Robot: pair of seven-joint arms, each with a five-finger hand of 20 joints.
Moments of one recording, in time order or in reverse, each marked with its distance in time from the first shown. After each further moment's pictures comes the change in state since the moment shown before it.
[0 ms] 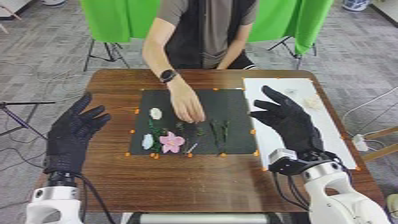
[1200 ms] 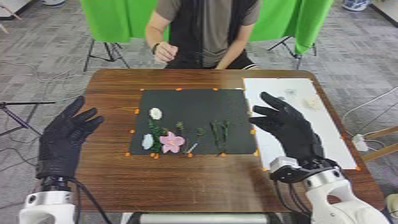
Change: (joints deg) left arm 2.3 0.0 -1.7 0.0 -0.2 0.6 1.5; right arm -3.3 1.5 0.0 -1.2 0.5 -0.6 -2.1
